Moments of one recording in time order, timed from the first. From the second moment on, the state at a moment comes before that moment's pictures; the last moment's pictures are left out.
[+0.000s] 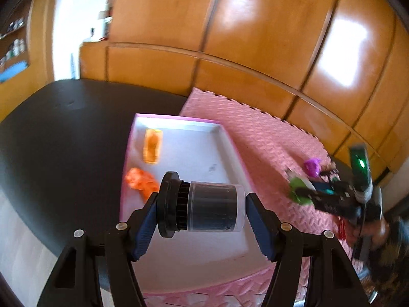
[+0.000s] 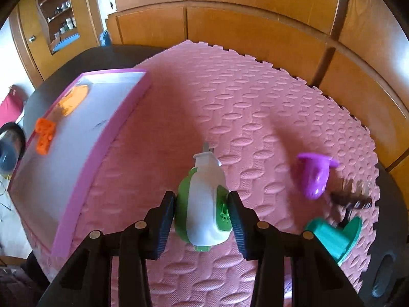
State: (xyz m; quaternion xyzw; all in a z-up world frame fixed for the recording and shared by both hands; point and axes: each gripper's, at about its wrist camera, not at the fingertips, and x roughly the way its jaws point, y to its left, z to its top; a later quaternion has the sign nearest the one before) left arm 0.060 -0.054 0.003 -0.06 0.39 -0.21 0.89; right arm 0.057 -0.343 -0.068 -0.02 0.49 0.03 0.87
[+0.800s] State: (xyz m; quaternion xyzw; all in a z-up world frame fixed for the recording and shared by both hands) left arm 0.215 -0.125 -0.037 0.04 0.44 -0.17 0.88; right arm 0.041 -0.361 -0.073 0.03 0.43 0.05 0.90
